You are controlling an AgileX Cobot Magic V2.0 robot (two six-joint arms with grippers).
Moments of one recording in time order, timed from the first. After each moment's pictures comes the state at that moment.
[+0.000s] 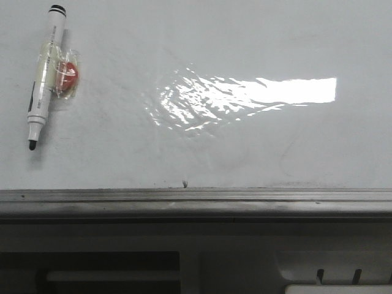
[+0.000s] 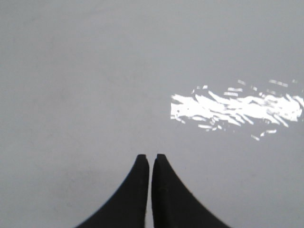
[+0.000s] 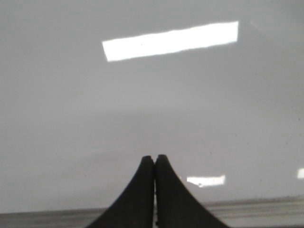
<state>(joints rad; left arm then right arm) 0.03 0.00 0.00 0.01 -0.02 -0.06 -0.07 -0.01 0.01 -0.05 0.21 0.12</state>
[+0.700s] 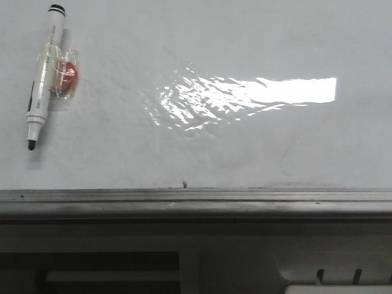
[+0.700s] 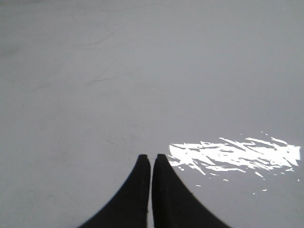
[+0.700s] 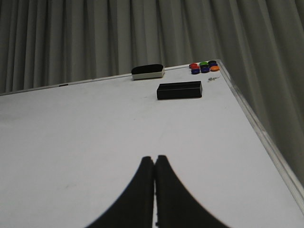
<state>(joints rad) 0.03 0.00 0.00 0.00 -0.18 -0.06 -0.07 -0.01 0.01 -0.03 -0.63 0.13</state>
